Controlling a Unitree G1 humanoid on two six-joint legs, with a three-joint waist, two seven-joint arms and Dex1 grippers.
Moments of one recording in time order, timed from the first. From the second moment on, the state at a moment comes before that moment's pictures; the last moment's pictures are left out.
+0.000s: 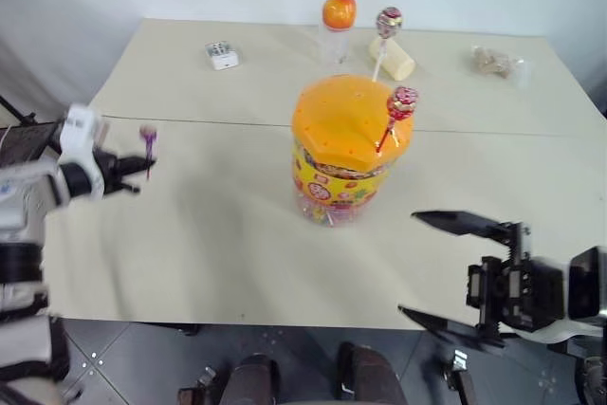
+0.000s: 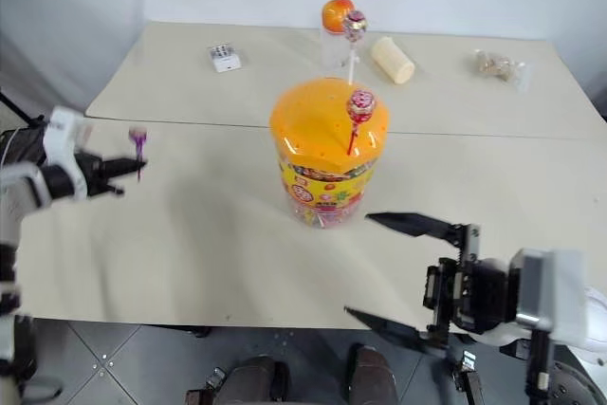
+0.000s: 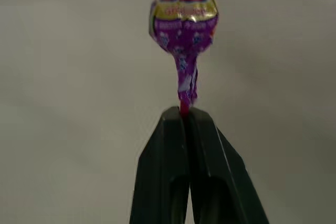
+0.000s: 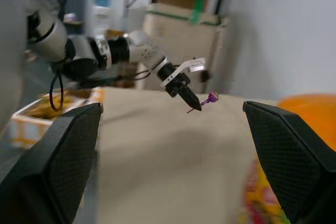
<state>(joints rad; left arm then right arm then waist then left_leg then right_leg) -0.54 0.95 0.23 0.27 -0.39 0.89 -0.80 0.20 -0.74 -0.29 -0.78 0.92 0.09 1.05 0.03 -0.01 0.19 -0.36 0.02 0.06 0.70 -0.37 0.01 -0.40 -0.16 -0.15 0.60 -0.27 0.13</state>
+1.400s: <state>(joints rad) -0.45 0.60 0.37 -0.24 -1.02 0.62 -1.00 -0.41 -0.69 -0.14 -0.54 0.96 0.51 0.67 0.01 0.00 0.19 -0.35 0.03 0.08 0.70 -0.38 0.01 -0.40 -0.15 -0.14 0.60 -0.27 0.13</state>
